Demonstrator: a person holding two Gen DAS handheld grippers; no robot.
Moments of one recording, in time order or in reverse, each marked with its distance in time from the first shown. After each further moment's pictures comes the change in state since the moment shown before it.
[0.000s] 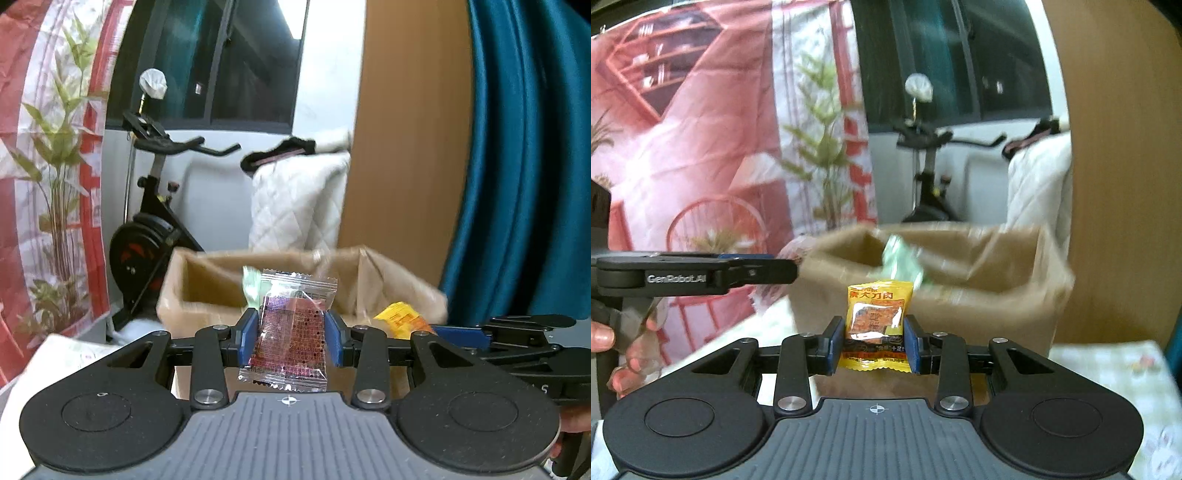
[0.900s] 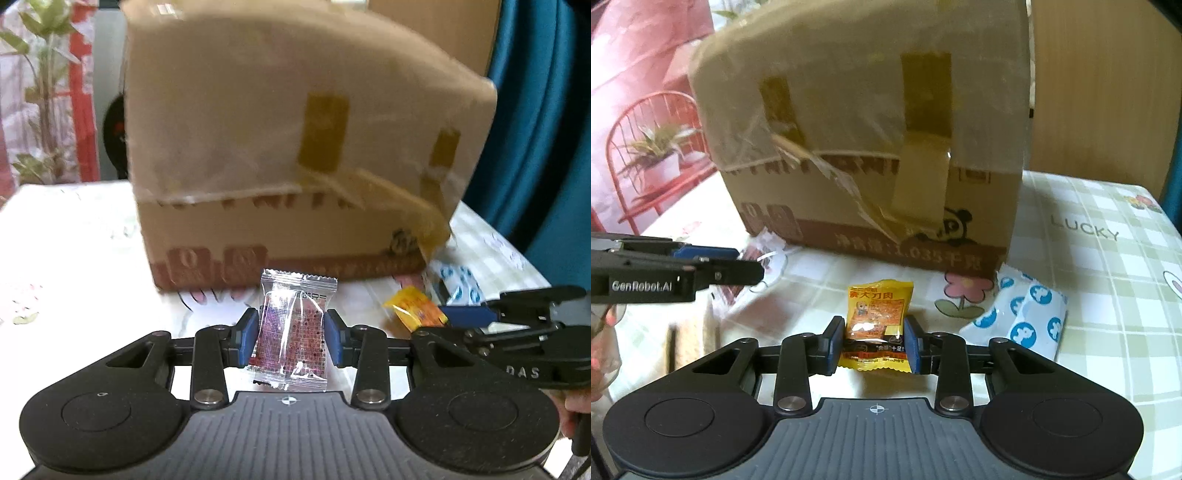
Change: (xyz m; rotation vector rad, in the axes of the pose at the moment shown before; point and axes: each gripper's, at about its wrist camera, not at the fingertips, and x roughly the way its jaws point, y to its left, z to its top) left arm 0.045 0.007 -0.147 -0.043 0.363 -0.003; right arm 0.046 -0.011 -0.159 0.110 0.385 -0.095
